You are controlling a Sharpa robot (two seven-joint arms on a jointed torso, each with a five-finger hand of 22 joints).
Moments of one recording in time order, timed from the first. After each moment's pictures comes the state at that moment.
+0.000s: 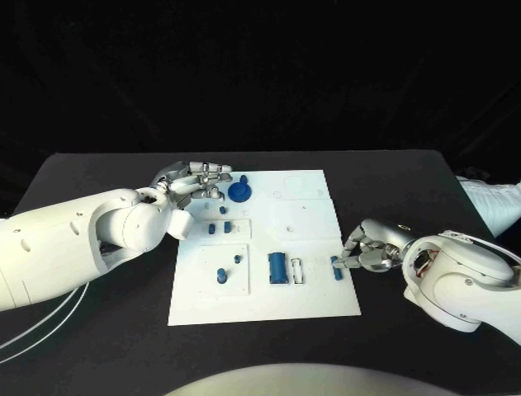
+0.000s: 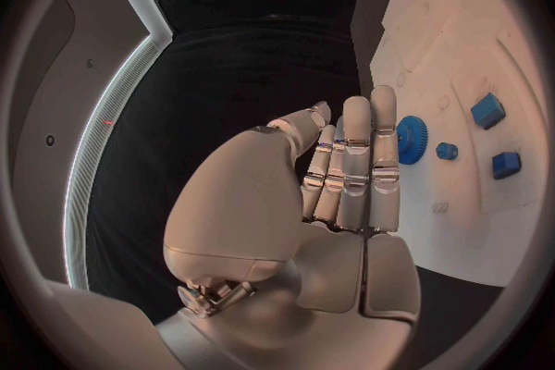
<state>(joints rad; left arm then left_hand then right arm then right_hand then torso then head) 1.14 -0.83 -0.02 1.47 -0.04 -0.26 0.18 1.43 -0.08 0.47 -0.01 0.07 0.81 0.21 0.25 0.07 0.83 0.16 0.55 0.11 1.10 0.06 0.98 0.49 0.17 1.09 0.15 0.55 0.97 1.02 -1.11 -0.06 1.90 -1.44 -0.29 -0.53 1.25 0.06 -0.14 0.13 0.23 1.06 0.08 0.21 0.30 1.42 0.01 1.24 1.50 1.47 -0.07 1.52 1.31 0.08 1.43 0.05 1.38 1.18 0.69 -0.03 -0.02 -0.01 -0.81</state>
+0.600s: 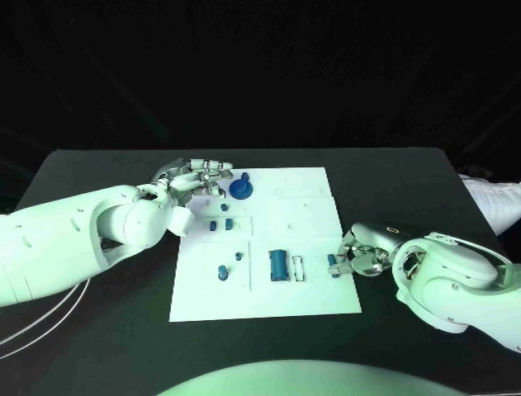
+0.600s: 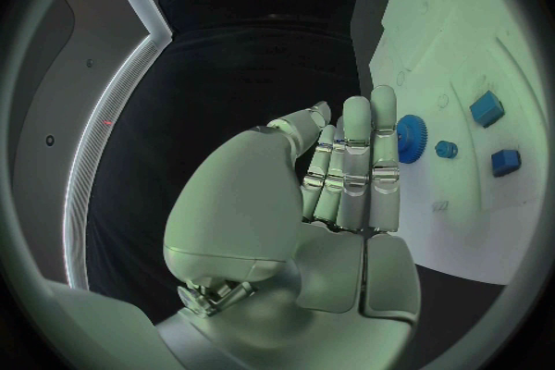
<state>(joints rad) 1.14 -0.83 -0.02 1.46 -0.04 -0.26 0.18 1.43 -0.08 0.47 -0.01 0.07 0.81 0.21 0.25 0.07 0.83 0.16 0.55 0.11 1.10 0.06 0.98 0.49 0.17 1.09 0.15 0.55 0.97 1.00 -1.06 -0.06 1.89 -1.51 -0.24 -0.55 1.28 0.05 -0.14 0.13 0.21 1.08 0.08 0.20 0.30 1.42 0.01 1.24 1.48 1.47 -0.07 1.52 1.31 0.08 1.43 0.05 1.38 1.19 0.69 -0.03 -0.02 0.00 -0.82</state>
